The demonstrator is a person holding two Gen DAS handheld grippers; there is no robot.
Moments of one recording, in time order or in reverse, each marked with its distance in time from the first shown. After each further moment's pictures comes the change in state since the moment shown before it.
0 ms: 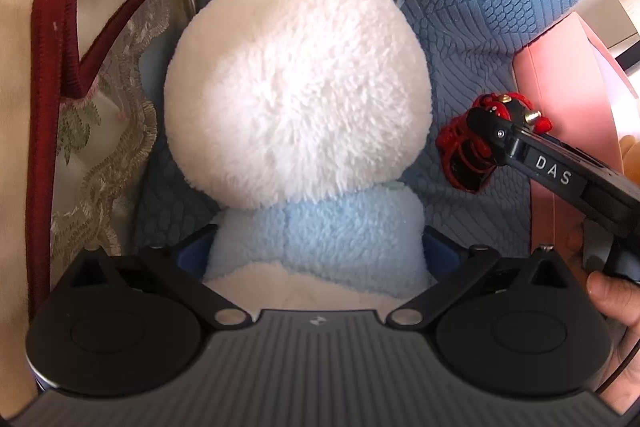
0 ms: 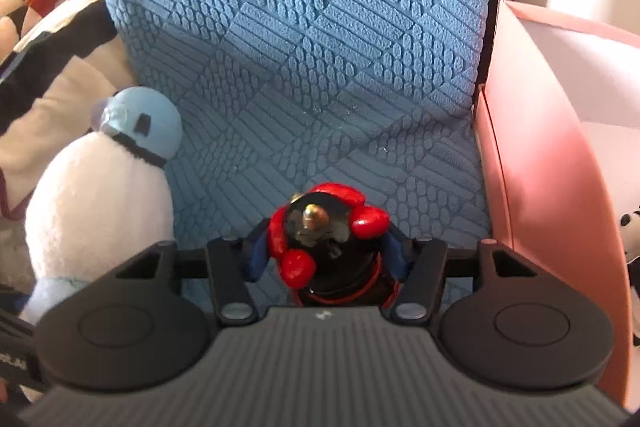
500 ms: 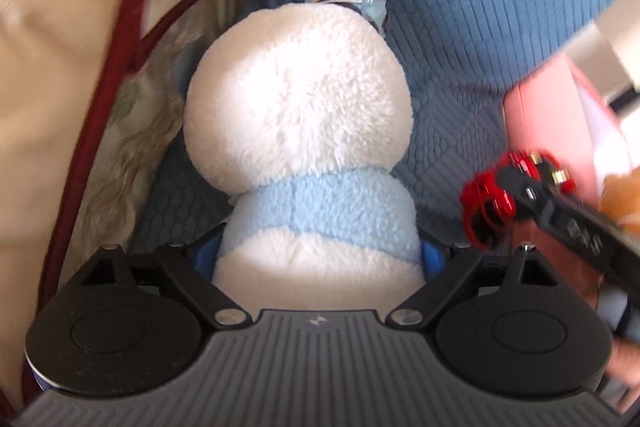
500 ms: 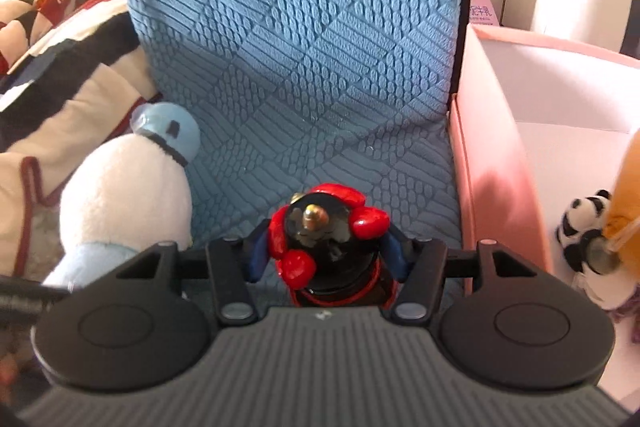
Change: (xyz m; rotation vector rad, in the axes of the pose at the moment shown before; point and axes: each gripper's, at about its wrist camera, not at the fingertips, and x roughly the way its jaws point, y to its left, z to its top) left arm -0.037 0.007 -0.030 -0.143 -0.118 -0.023; right arm -0.059 0.016 -0.019 0.022 -0.043 -0.026
